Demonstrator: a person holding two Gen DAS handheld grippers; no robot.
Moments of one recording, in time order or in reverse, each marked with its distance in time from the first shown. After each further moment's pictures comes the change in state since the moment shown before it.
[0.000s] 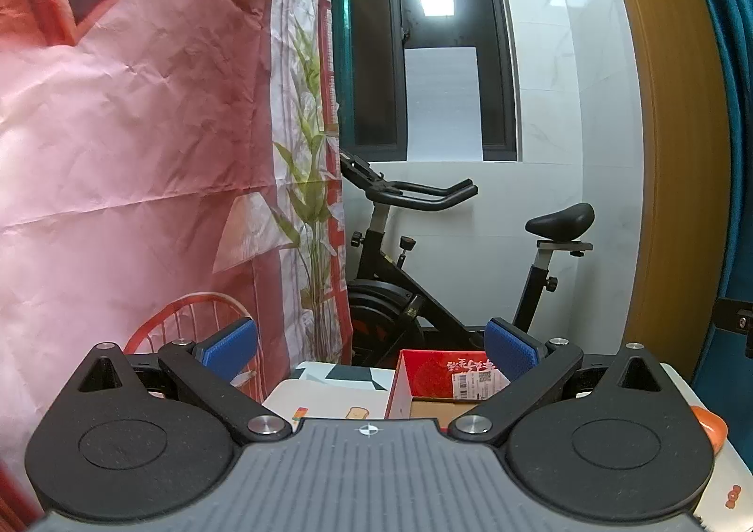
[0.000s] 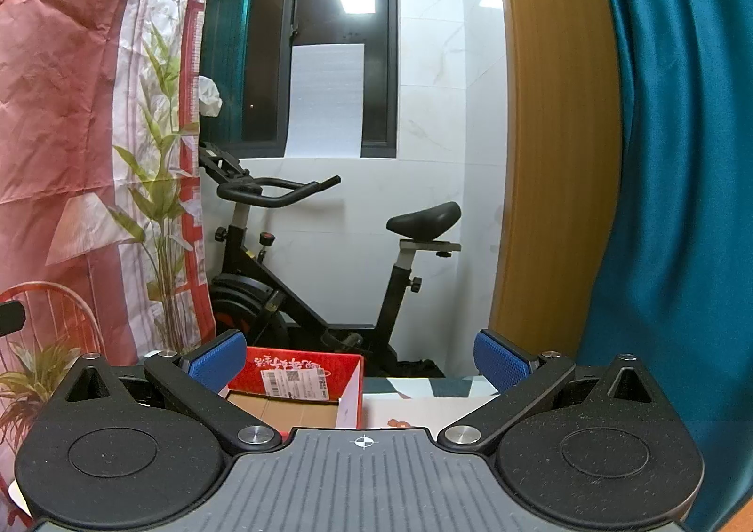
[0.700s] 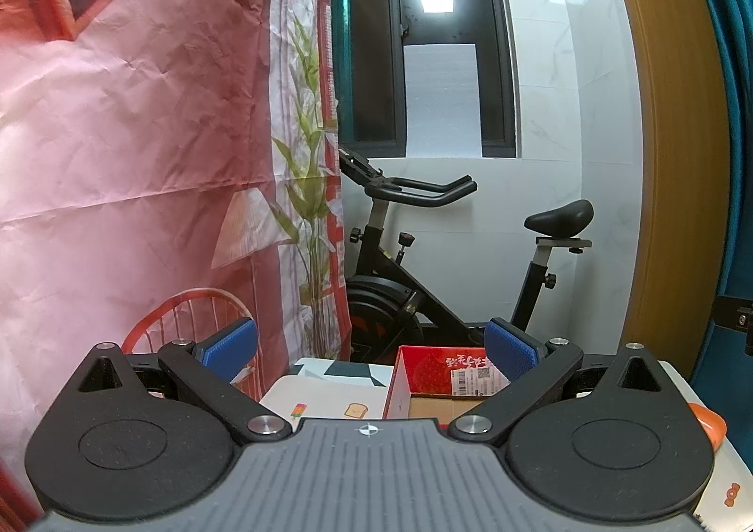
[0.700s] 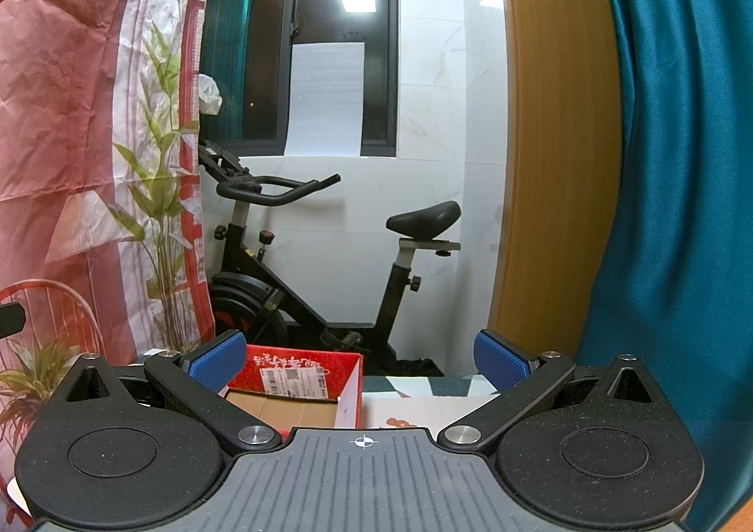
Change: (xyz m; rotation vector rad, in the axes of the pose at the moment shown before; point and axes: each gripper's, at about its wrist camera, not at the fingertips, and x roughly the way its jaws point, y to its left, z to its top) left arm 0.002 -0.002 -0.002 -0.002 0.007 -0.003; right arm 0.000 0.000 0.000 0.001 0.002 0.000
